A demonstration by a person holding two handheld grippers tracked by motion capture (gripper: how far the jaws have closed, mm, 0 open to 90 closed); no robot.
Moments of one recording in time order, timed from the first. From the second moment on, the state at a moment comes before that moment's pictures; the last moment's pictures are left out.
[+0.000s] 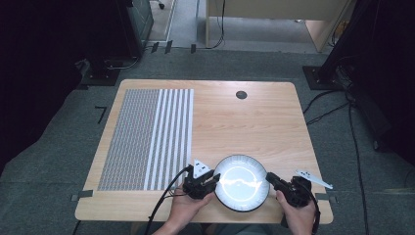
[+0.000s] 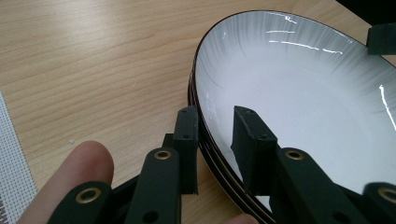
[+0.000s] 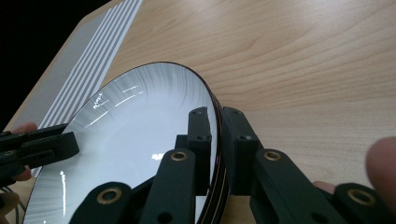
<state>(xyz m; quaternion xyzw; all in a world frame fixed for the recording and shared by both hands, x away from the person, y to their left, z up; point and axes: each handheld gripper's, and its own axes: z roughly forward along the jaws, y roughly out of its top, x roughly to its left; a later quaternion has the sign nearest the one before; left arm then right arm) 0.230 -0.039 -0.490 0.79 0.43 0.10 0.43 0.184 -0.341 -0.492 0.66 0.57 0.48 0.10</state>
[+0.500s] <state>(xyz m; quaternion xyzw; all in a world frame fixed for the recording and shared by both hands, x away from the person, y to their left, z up) 0.227 -0.040 -0.491 0.80 0.42 0.11 0.42 0.186 -0.336 -0.494 0.68 0.55 0.47 0.11</state>
